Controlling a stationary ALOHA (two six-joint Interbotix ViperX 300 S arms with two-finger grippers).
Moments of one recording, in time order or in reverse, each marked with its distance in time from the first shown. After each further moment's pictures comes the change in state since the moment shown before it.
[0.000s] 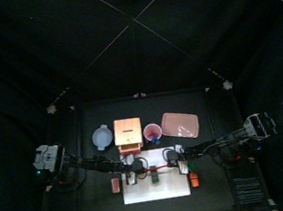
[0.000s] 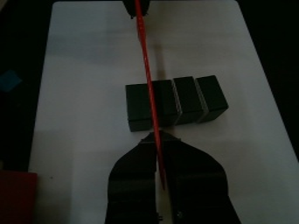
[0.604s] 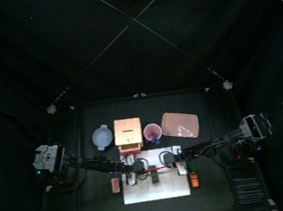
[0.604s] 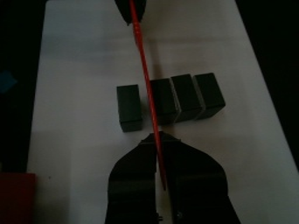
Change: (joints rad) left arm -0.021 -0.067 -0.015 0.031 0.048 0.000; right arm 0.000 -0.127 -0.052 -0.084 0.080 0.002
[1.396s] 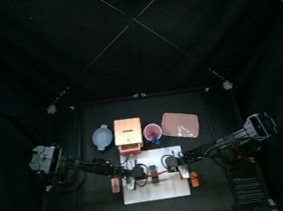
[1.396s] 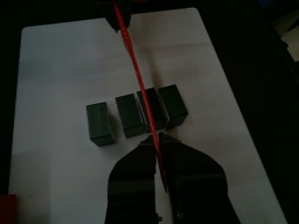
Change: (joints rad) left arm -0.006 0.012 -0.012 0.034 0.000 -0.003; right arm 0.057 0.064 -0.006 0.034 0.000 0.003
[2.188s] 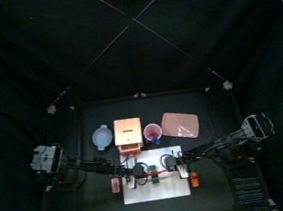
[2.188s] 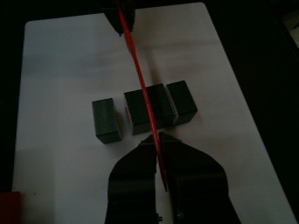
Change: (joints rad) left arm 0.011 0.041 0.000 -0.002 0.000 -0.002; right arm -0.012 0.066 0.000 0.012 -0.028 0.000
